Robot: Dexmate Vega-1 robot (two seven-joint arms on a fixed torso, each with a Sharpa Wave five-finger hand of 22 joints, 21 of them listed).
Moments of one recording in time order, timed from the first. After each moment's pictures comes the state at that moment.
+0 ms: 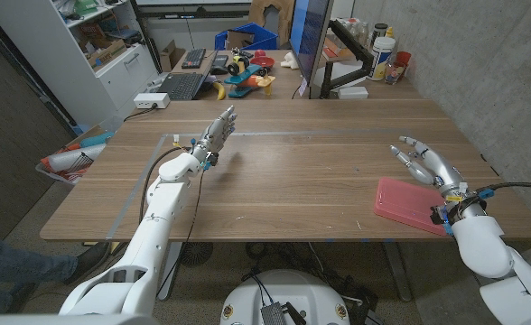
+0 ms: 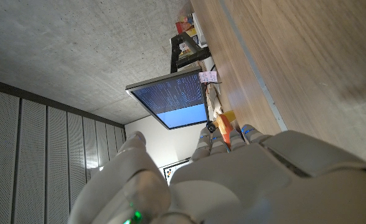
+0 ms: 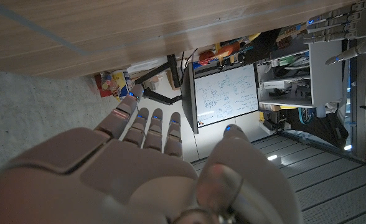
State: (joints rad) left arm 0.82 0.15 -0.03 -1.30 -0.14 -0.03 -0.39; left_hand 0.30 0.02 0.27 0.01 0.20 0.00 0.12 0.19 0.17 -0.12 0.07 0.21 0.20 -0.17 0.09 0.19 0.18 -0.17 0.03 0.27 0.17; right arm -1.66 -0.37 0.25 -2.16 -0.51 0.08 -0.10; right_hand 0.33 0.04 0.14 0.03 0.23 0.23 -0.05 0.21 0.19 0.17 0.01 0.20 0.20 0.09 0.00 0.21 0.25 0.33 -0.01 0.25 0.17
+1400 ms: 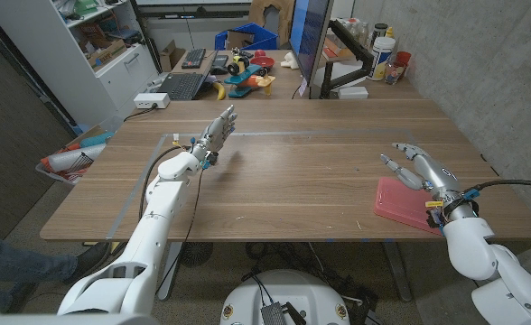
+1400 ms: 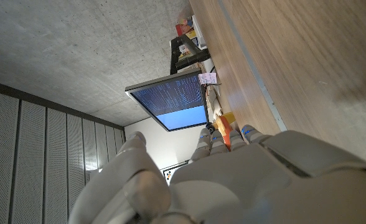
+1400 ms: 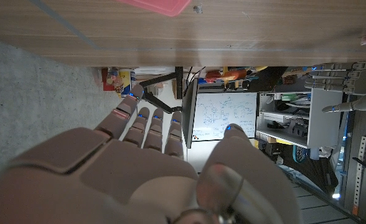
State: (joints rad) left arm 0.80 0.16 -0.03 -1.27 -0.14 -0.03 -0.41; left_hand 0.29 0.02 0.26 0.01 0.20 0.00 0.11 0.19 0.17 -0.12 0.07 0.21 0.20 -0.17 0.09 0.19 0.18 -0.17 0.03 0.25 0.17; right arm -1.68 -0.41 0.18 -2.20 -0.74 -0.06 -0.12; right_hand 0.33 0.04 0.14 0.02 0.23 0.25 -0.06 0.21 0.19 0.19 0.00 0.20 0.20 0.10 -0.01 0.21 0.24 0.33 -0.02 0.24 0.17
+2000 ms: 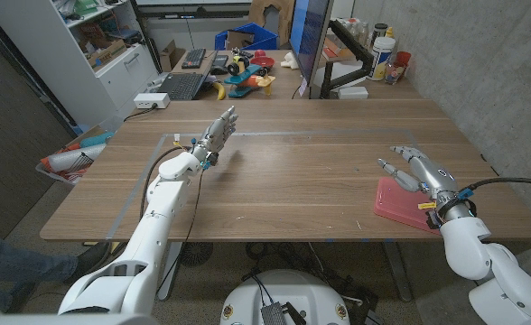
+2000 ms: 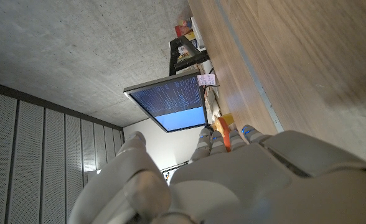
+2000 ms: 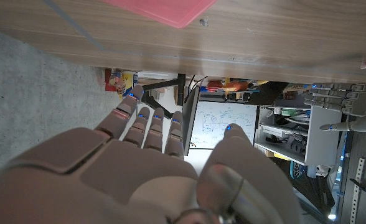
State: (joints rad) left arm 0.79 0.15 -0.03 -1.25 -0.14 -0.04 -0.42; left_hand 0.29 0.02 0.26 0.00 0.20 0.00 0.11 0.19 0.17 -0.12 0.07 0.21 0.20 -0.17 0.09 0.19 0.18 -0.17 0.03 0.25 0.17; right arm -1.68 -0.44 0.16 -2.20 -0.80 -0.12 -0.11; right_hand 0.33 0.04 0.14 0.02 0.23 0.25 -0.06 0.21 0.19 0.19 0.00 0.20 0.20 0.10 -0.02 0.21 0.24 0.33 -0.02 0.22 0.17
